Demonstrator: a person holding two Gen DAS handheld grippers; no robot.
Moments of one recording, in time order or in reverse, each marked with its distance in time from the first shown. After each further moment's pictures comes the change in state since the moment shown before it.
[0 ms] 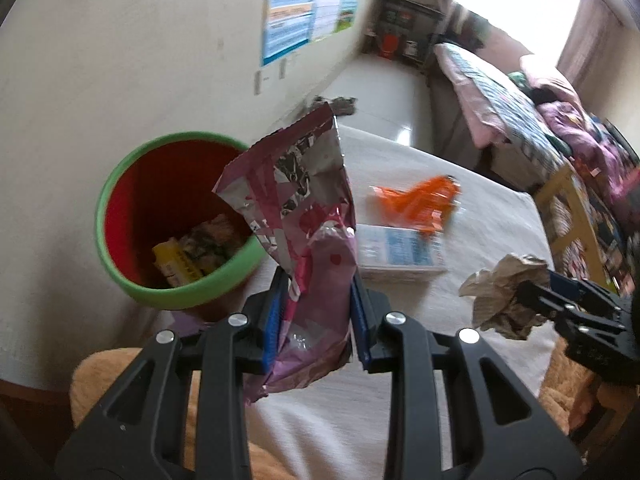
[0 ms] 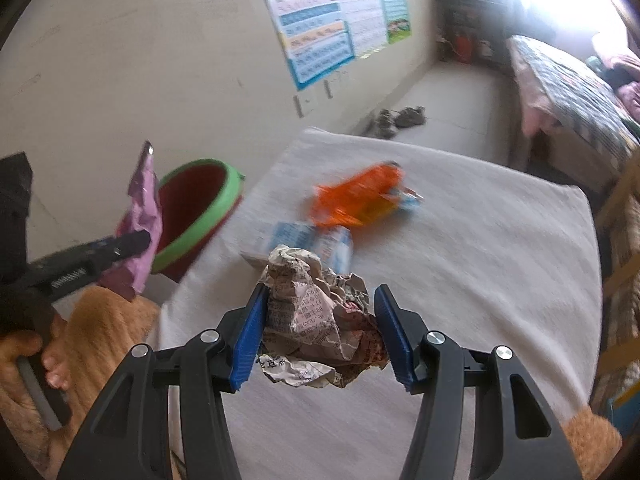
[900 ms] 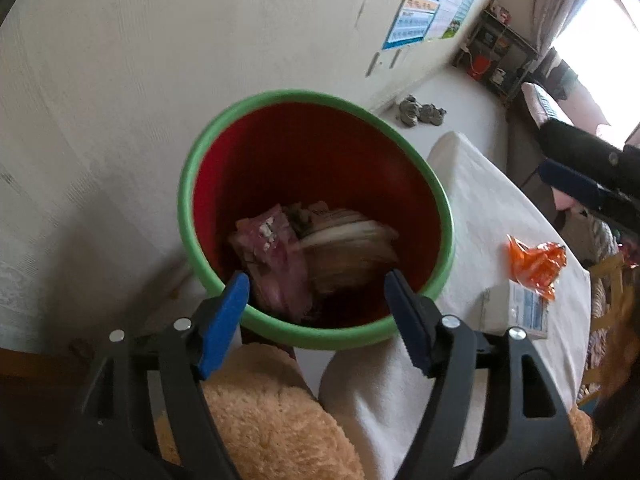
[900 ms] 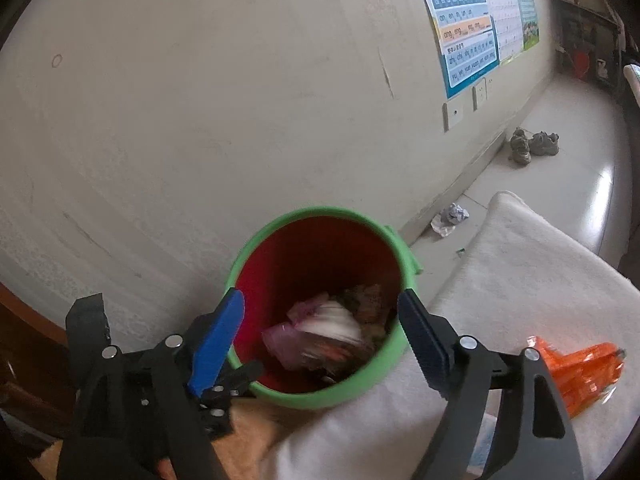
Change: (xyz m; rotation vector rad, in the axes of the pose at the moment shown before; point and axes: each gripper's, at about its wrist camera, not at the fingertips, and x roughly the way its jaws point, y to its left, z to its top) left arm 0.040 0.126 0.005 -0.286 0.066 0.099; right arm 0.137 0.120 0.146 -0.172 0.104 0.290
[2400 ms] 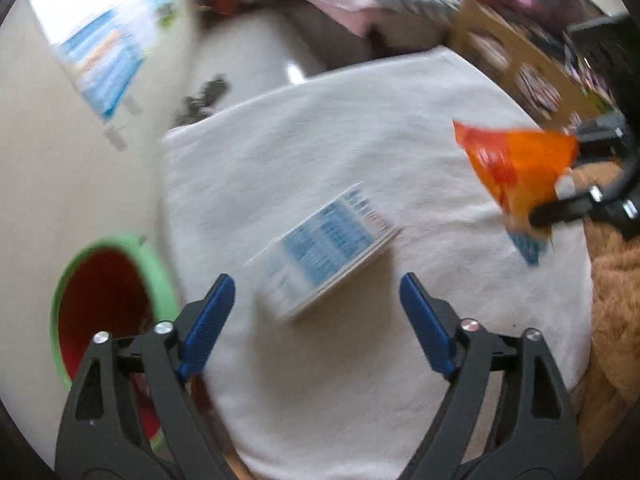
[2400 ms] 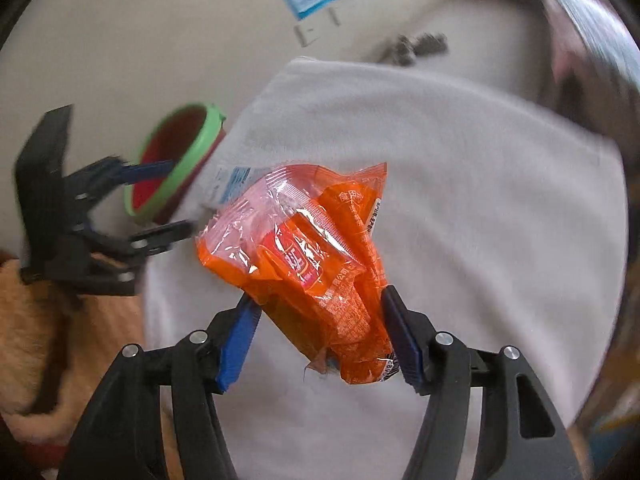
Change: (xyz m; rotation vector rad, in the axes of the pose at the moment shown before) left arm 0.025 -0.232 -0.059 1.030 0.140 -0.205; right arm -0.140 -0.155 -0.199 0.347 0.158 -0.120
